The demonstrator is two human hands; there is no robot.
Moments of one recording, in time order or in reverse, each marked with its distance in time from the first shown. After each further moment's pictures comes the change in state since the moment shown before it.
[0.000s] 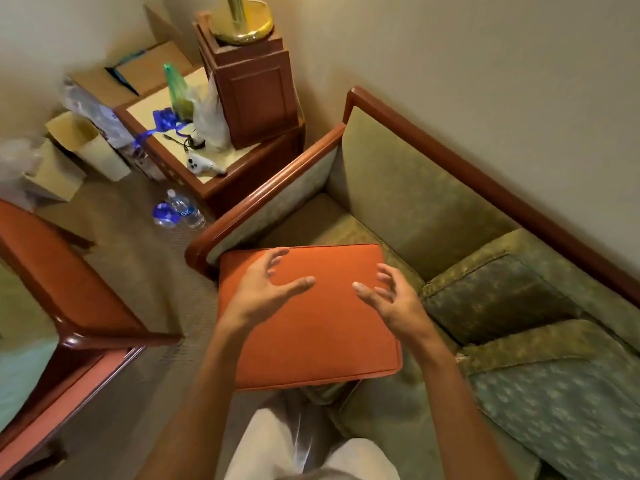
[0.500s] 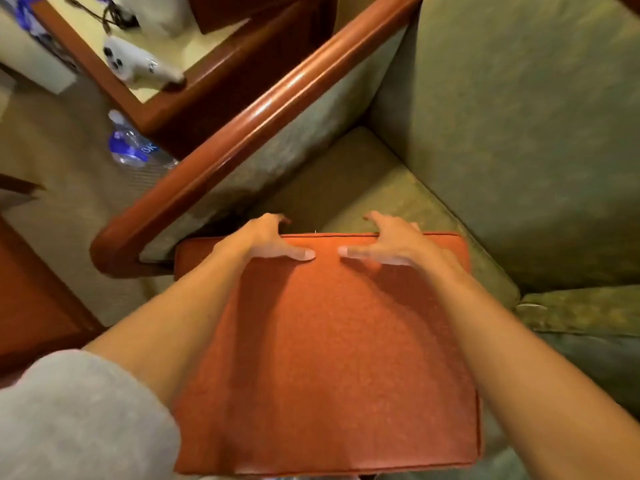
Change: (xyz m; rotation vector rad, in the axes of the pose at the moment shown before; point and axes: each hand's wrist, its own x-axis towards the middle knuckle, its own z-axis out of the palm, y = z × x) left_hand 0.352 -0.175 0.038 0.643 -0.398 -0.347; right_hand 0.389 0.109 0.092 -0.902 -0.359 0.073
